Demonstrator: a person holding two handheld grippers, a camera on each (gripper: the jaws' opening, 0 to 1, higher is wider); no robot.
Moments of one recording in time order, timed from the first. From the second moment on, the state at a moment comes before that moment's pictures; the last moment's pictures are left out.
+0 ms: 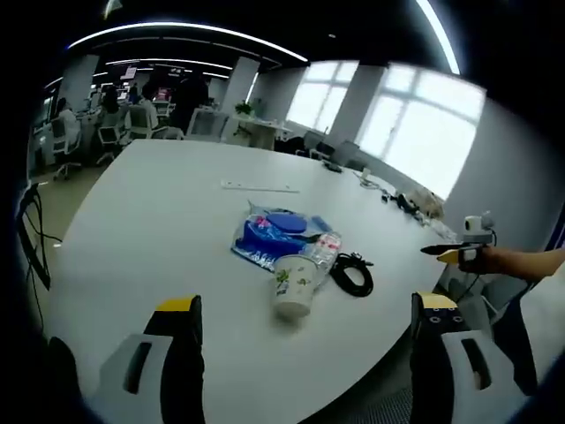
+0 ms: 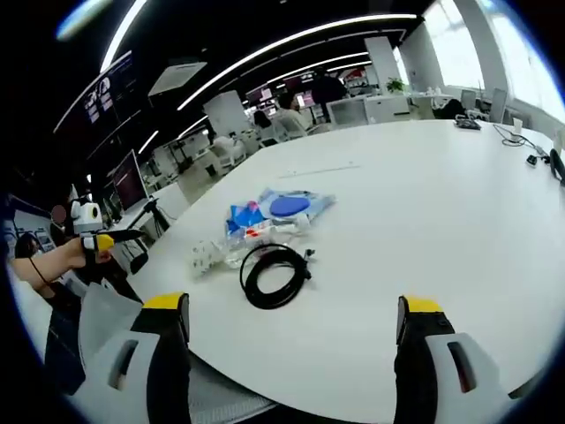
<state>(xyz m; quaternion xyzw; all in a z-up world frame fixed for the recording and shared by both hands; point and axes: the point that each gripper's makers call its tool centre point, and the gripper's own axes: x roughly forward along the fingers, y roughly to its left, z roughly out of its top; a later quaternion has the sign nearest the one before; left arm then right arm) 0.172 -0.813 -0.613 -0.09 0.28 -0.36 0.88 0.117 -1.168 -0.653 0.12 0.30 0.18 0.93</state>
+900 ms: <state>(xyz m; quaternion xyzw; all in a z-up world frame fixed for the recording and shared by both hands) 0.167 -0.826 -0.613 -0.07 0.29 -0.39 0.87 0.112 -1.168 -0.654 0.13 0.30 0.17 0.93</state>
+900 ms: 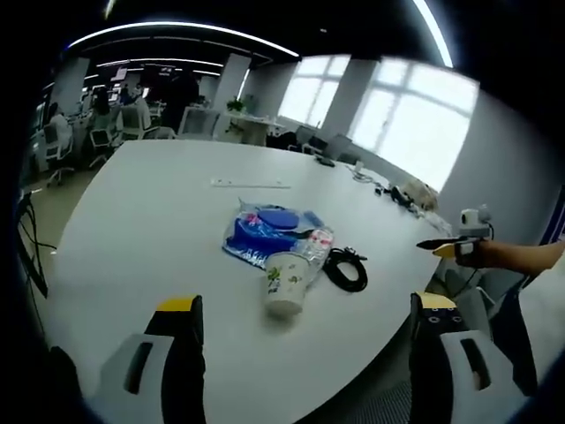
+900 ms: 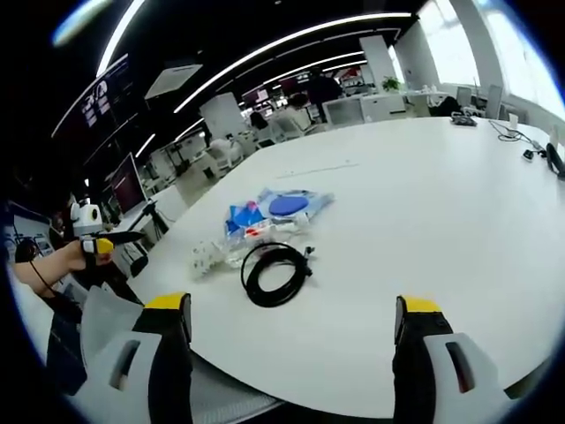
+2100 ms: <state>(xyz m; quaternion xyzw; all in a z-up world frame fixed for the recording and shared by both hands) 0.164 -0.819 -0.618 -0.07 0.30 -0.39 0.87 0.106 -1.168 -0.654 0.16 0.29 0.16 0.93</state>
